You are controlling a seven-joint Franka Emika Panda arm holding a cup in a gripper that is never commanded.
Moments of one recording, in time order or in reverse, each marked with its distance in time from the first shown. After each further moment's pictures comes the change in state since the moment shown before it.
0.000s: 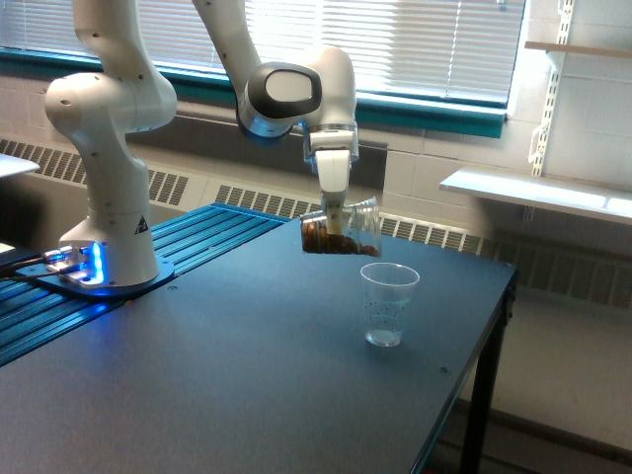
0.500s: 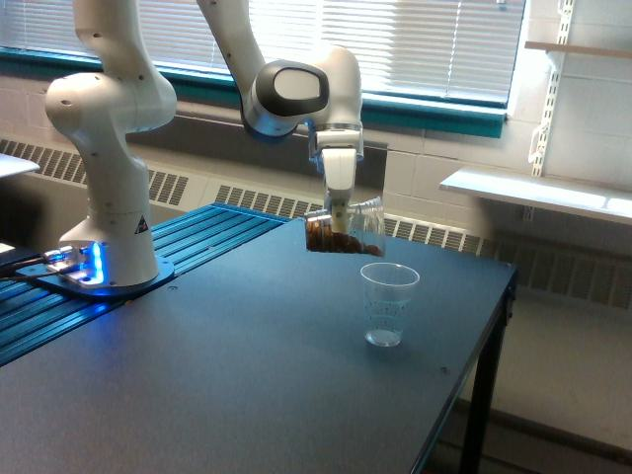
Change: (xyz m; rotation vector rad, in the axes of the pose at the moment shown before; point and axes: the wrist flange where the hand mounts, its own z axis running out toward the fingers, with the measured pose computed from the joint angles) arm 0.004 -0.010 -0.003 -0.028 0.005 -0.026
